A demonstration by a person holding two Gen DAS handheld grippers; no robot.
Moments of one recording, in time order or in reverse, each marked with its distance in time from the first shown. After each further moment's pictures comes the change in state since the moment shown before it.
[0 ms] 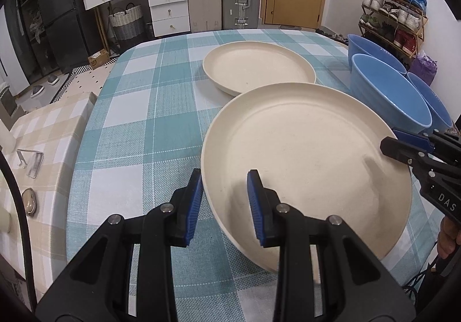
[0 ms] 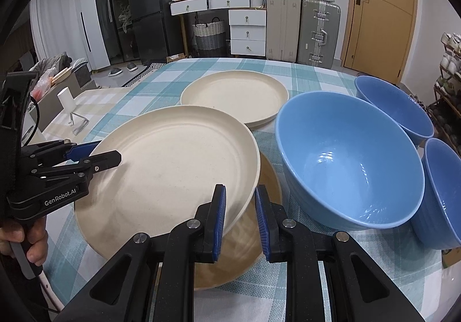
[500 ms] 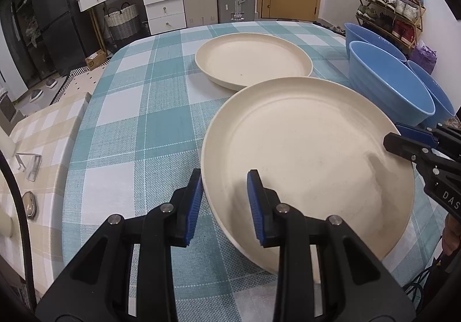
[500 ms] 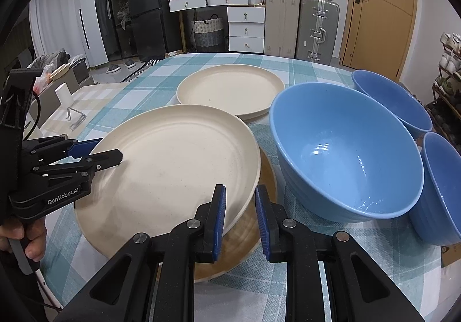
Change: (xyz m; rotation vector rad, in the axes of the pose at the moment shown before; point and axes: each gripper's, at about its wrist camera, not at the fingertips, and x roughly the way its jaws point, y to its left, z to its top) left arm 0.012 -0.010 -0.005 0.035 0.022 0.003; right arm 0.004 -0.003 -0.008 -0.002 0.014 -0.013
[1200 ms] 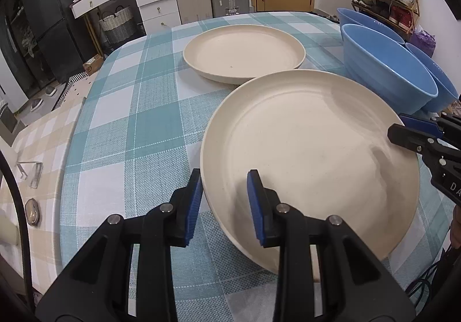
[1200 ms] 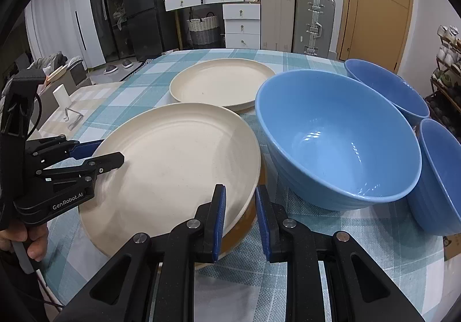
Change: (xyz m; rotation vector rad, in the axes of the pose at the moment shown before) left arm 0.009 -0.018 -0.005 0.062 0.020 0.021; right arm 0.008 -0.006 -0.003 0.022 0.014 -0.002
